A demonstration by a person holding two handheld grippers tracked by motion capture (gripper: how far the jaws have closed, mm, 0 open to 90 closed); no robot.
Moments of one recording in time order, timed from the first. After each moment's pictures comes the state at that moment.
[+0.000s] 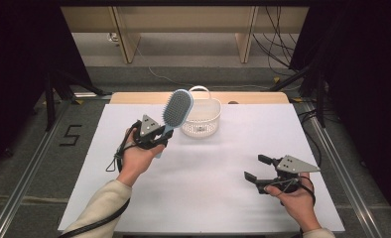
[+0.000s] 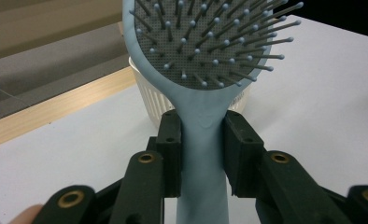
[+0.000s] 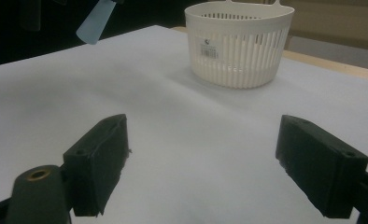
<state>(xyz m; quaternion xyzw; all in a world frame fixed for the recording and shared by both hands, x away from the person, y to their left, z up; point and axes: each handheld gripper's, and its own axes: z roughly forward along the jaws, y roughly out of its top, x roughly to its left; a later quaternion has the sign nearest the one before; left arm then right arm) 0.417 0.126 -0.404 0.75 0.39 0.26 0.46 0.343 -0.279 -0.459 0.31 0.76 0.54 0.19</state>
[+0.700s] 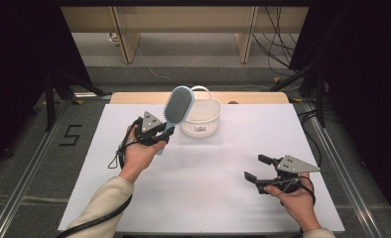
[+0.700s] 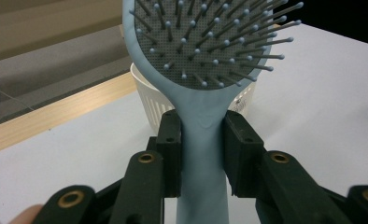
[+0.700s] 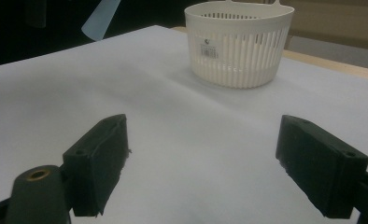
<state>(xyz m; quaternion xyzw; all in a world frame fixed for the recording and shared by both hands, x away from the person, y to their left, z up) 0.425 0.124 -0.400 0.75 0.39 0.26 0.46 0.343 -0.279 -0.460 0.31 0.76 0.54 0.19</state>
